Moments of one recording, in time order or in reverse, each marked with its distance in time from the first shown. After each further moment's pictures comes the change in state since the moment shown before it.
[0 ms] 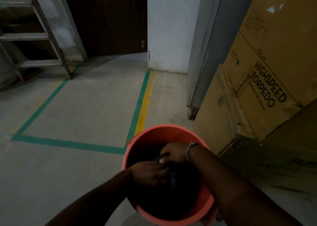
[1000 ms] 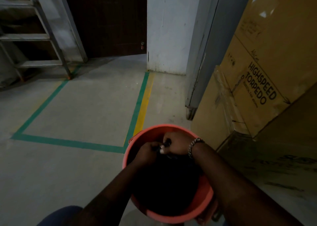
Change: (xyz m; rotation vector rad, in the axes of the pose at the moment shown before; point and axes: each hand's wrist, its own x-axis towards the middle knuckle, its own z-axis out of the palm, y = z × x) left_hand 0.025 -0.018 -0.030 -1.053 0.291 -1.186; right_hand -0.033 -0.017 -0.024 0.065 0.260 0.214
